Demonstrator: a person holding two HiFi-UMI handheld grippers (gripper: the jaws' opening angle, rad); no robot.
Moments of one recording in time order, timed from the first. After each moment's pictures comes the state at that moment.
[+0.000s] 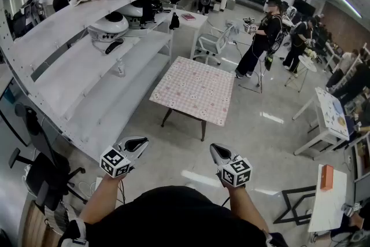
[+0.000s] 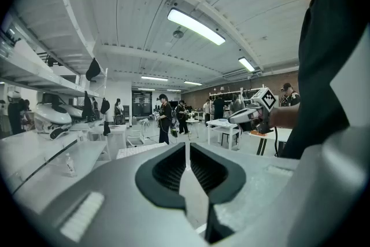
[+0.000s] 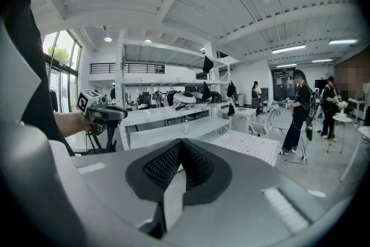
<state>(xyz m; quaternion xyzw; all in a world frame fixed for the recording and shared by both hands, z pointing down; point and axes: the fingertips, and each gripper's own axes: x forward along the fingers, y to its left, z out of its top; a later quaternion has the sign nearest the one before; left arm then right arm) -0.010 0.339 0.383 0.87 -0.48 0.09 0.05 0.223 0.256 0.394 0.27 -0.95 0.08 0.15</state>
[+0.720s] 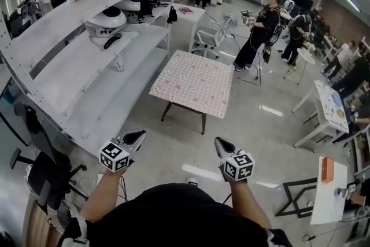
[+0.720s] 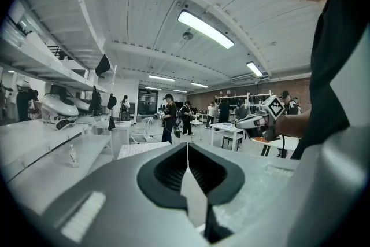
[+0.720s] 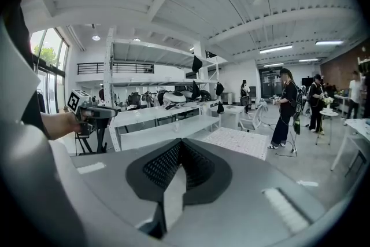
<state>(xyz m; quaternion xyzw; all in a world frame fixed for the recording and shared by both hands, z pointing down) -0.031 0.338 0.382 0.86 -0.50 0.07 0.07 0.236 0.250 0.403 0.33 -0.93 0.09 0.15</state>
